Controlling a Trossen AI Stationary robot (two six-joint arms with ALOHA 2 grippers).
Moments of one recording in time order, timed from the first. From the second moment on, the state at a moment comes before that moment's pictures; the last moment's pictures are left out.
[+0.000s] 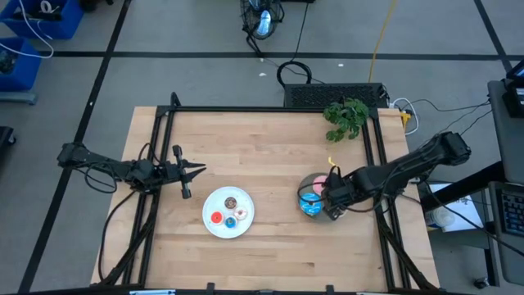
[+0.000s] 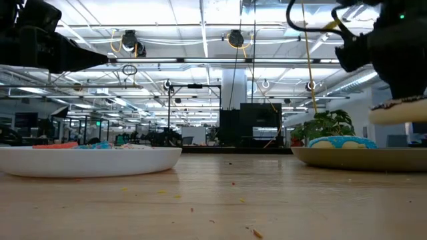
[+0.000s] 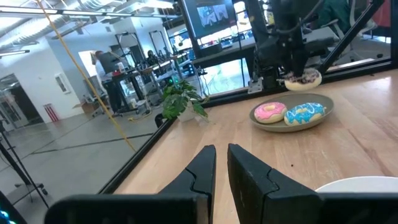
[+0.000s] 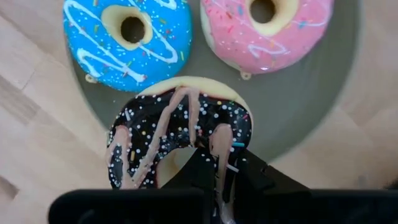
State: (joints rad) left arm -0.26 0.24 0.01 0.26 -0.50 0.30; right arm 0.33 1.29 0.87 -1.08 0.02 1.14
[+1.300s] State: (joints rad) left arm -0.26 0.24 0.01 0.27 -0.50 0.31; right arm 0.22 1.38 0.70 -0.85 -0.08 0.98
